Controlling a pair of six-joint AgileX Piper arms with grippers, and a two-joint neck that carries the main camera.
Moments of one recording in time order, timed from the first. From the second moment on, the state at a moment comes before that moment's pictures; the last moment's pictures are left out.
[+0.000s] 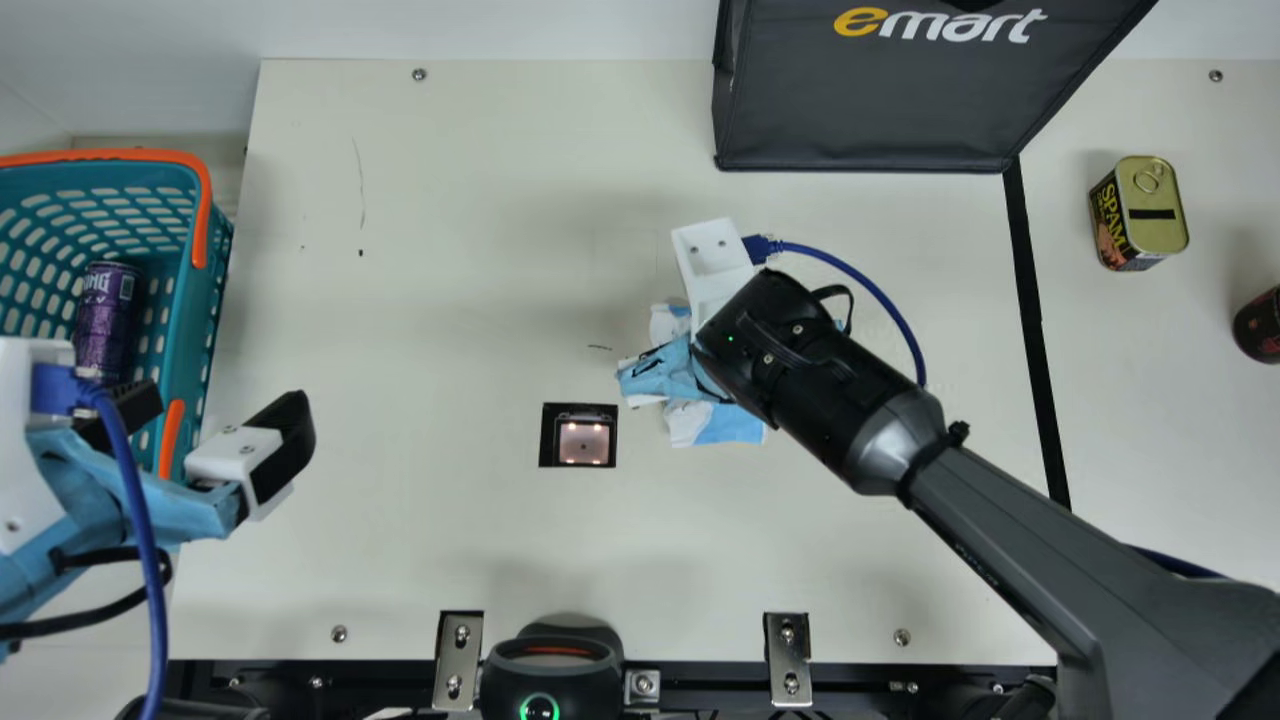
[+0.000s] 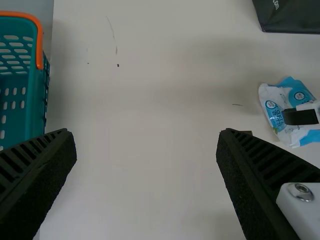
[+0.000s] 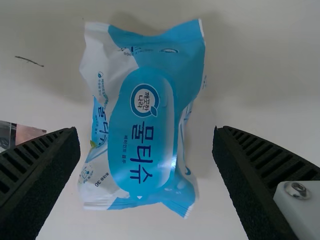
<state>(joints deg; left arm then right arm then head) -7.4 42.7 -51.1 -9.4 61.6 -0.6 39.6 96.5 -67.4 -9.6 52.3 37.6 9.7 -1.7</state>
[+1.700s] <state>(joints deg) -7.4 42.7 -51.1 -9.4 61.6 -0.6 40.1 96.4 -61.6 -9.0 46.3 45.2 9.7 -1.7</state>
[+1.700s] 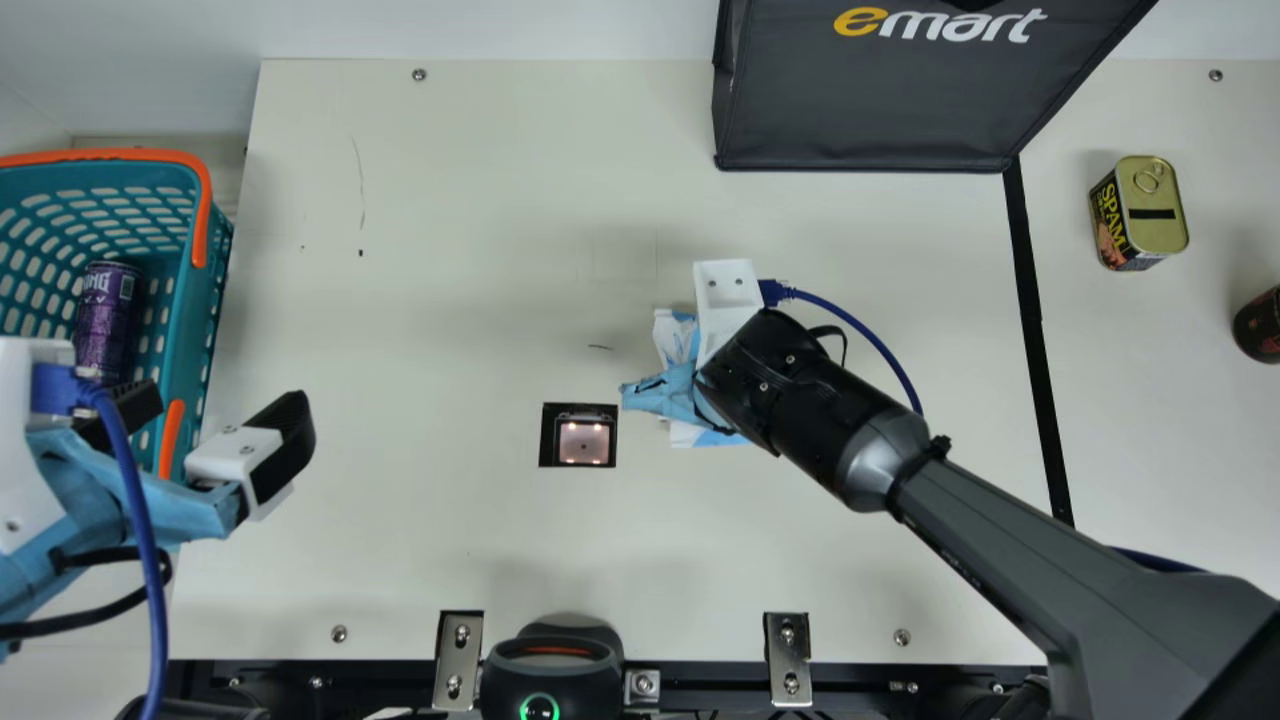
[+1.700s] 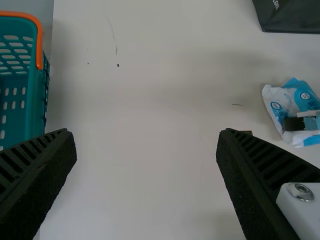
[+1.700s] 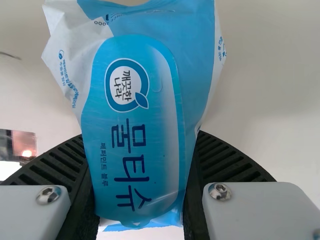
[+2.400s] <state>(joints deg) -7.4 42.7 -51.1 -9.4 61.6 -0.6 36.8 91.1 -62.7 -7.9 48.3 40.6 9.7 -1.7</state>
